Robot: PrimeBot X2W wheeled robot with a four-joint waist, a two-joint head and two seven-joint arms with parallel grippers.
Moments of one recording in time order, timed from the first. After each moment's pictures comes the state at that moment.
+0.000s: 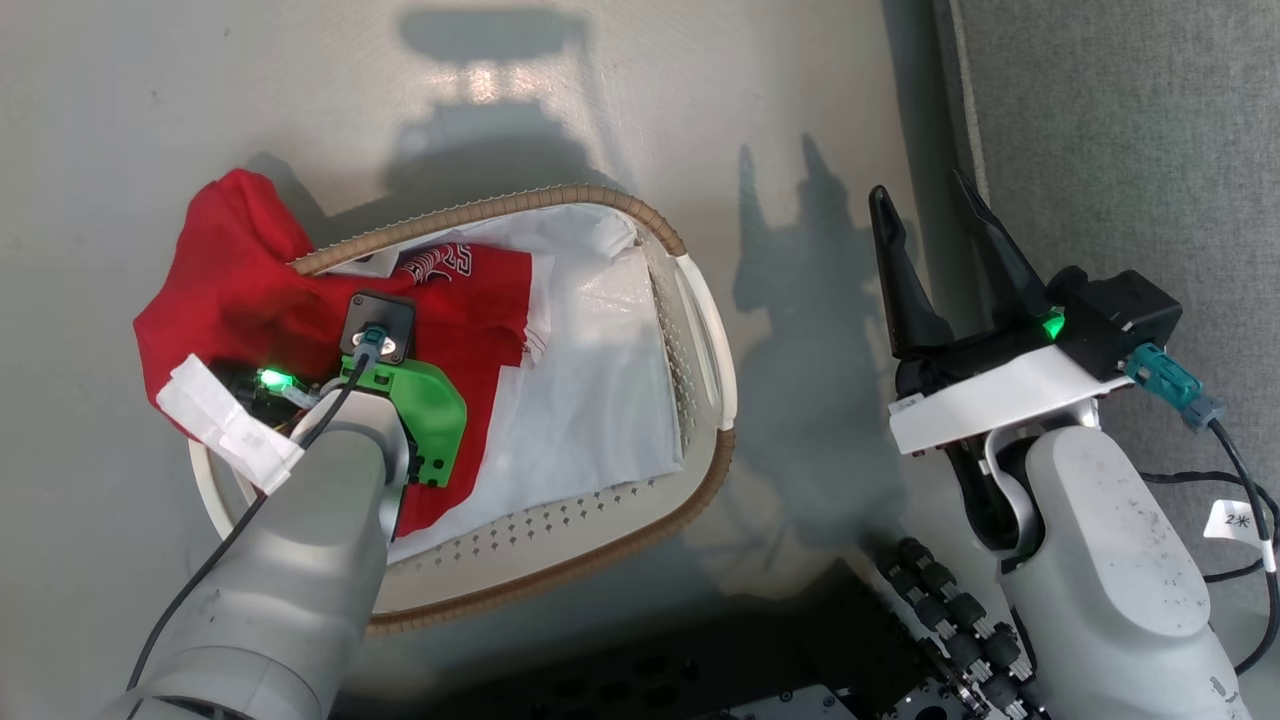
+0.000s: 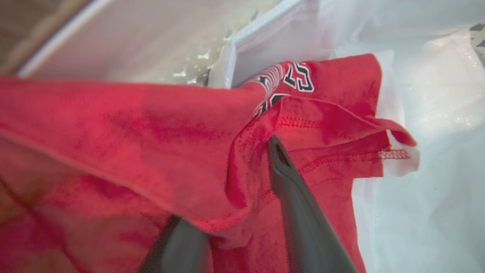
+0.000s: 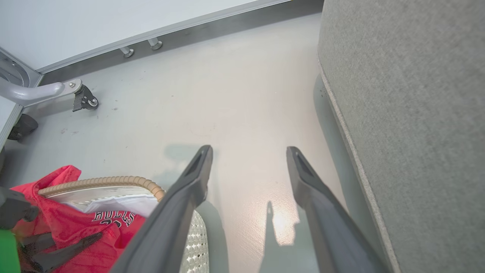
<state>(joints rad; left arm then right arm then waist) -0.88 0.06 -0.60 1.29 -0.31 0.06 -0.24 -0.46 -0.05 0.16 0.21 0.32 0.13 -0.26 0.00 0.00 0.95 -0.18</state>
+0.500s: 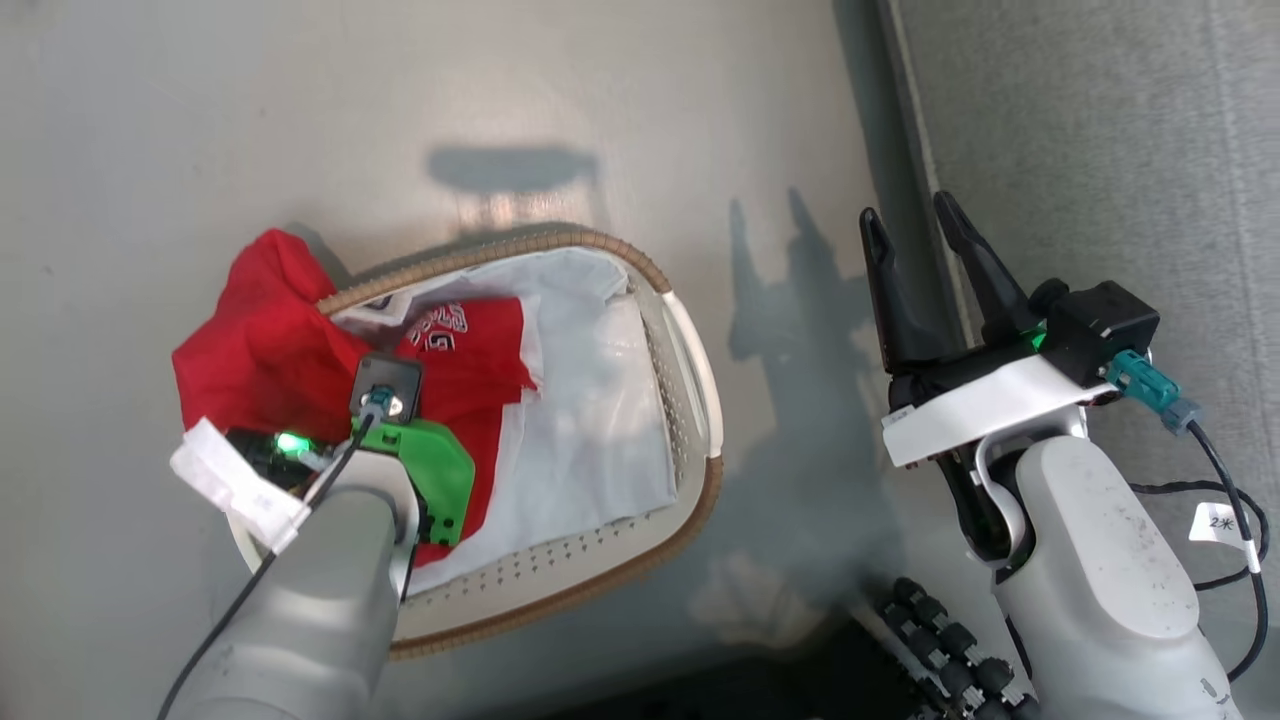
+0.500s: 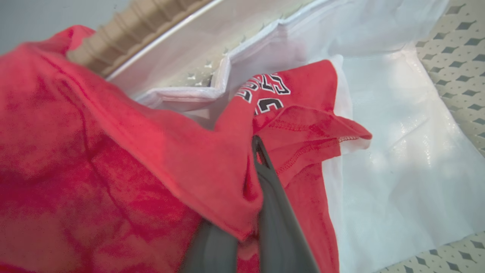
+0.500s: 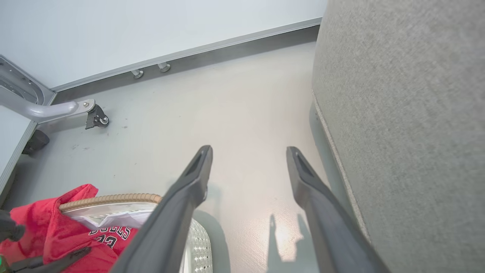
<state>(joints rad) -0.80 0.05 -0.61 1.29 -0.35 0.04 -0.26 -0.46 -0.05 0.17 0.26 0.32 0.13 -0.26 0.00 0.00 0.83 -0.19</state>
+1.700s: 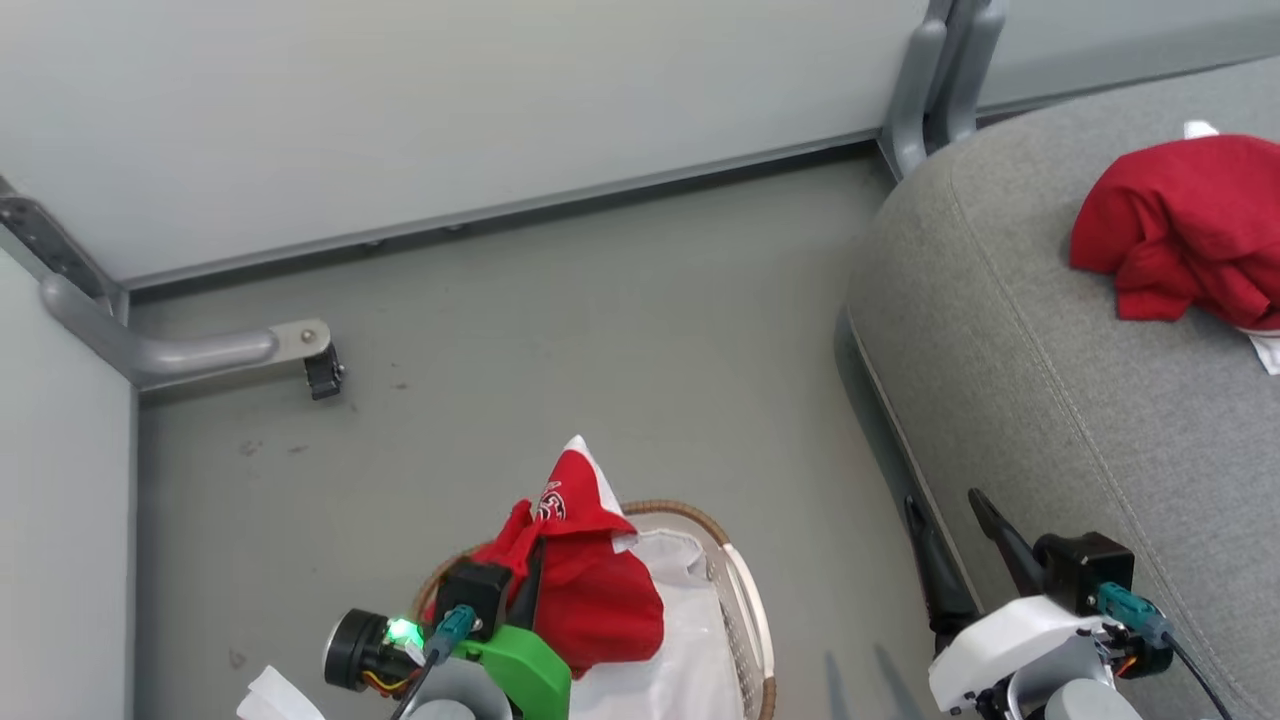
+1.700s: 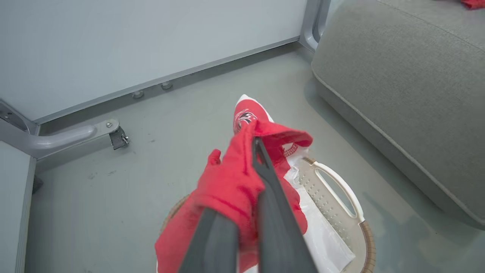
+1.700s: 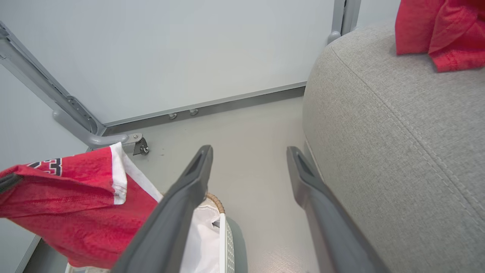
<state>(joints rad) -0.26 0.05 -0.51 0.71 -0.25 0.00 -0.26 -0.12 -0.05 0.09 0.41 0.27 0.13 -0.26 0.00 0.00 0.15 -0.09</state>
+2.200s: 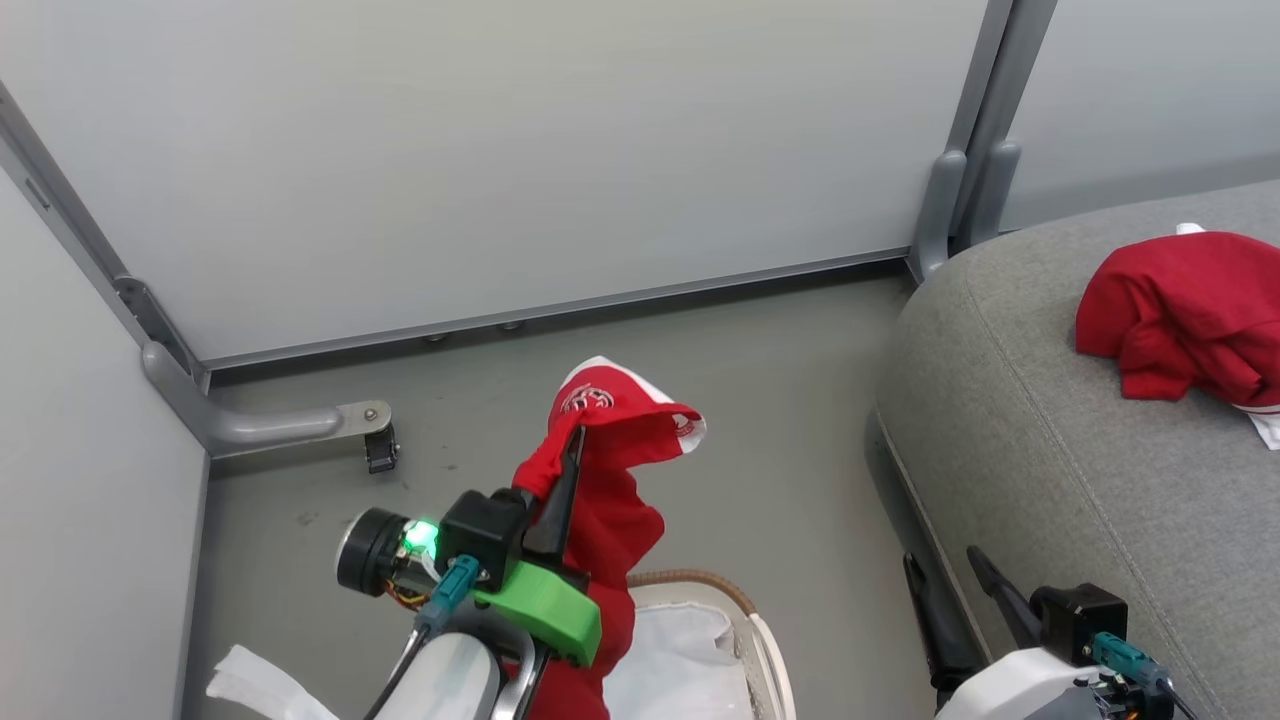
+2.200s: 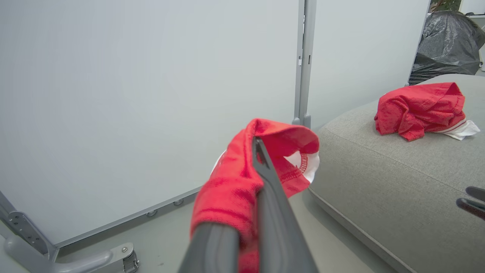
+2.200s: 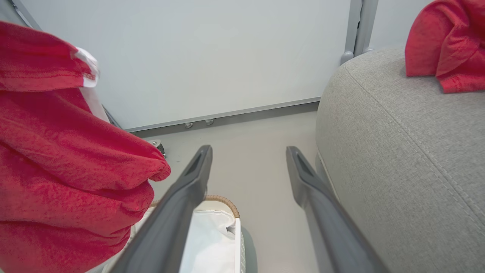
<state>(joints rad) -0.25 0.05 -0.47 0.38 -0.19 -0.03 -0.26 -0.05 -0.05 0.10 0.42 0.27 0.13 -0.26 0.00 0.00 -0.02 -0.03</state>
